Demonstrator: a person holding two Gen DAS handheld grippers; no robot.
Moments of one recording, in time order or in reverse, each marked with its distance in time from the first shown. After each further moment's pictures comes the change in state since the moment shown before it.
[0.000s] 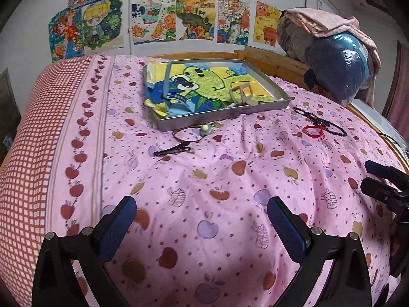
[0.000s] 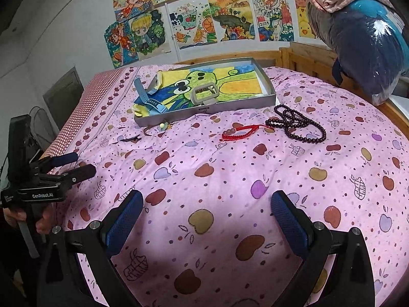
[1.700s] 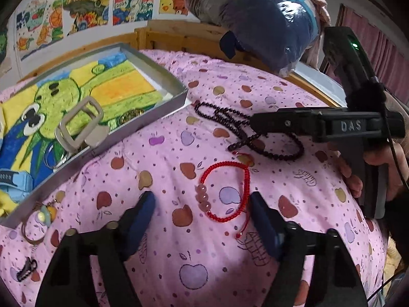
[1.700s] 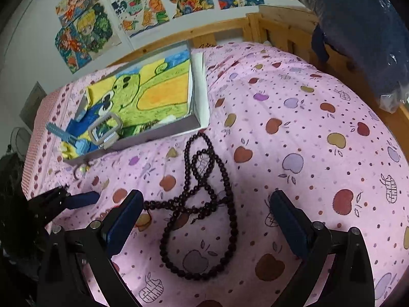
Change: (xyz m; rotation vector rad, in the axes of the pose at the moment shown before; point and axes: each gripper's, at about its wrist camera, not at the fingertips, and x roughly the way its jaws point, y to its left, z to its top) left arm 0.134 -0.153 0.089 0.246 0.159 -0.384; right arm 0.116 -0.133 0.102 0.126 0.199 -0.047
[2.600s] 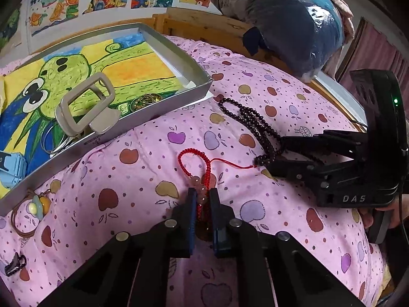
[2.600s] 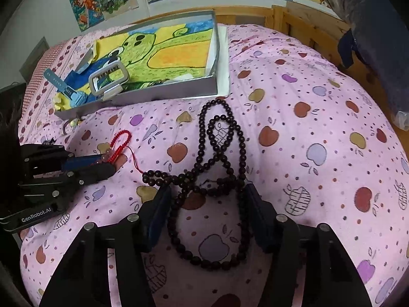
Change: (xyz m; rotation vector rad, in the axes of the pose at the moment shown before) left arm 0.021 0.024 0.007 -0.110 0.033 0.013; right arm 0.022 0.019 -0.015 -0.177 0.105 -0.039
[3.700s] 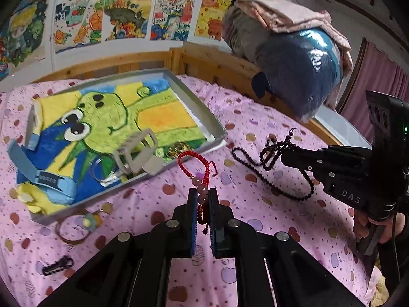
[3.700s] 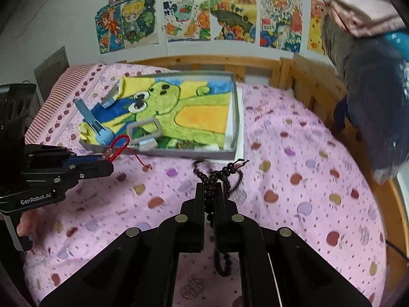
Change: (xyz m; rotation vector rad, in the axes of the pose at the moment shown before) left arm -0.077 0.016 0.015 -0.039 -0.175 0.050; right arm -0.073 0.035 0.031 -0.111 -0.252 -0.021
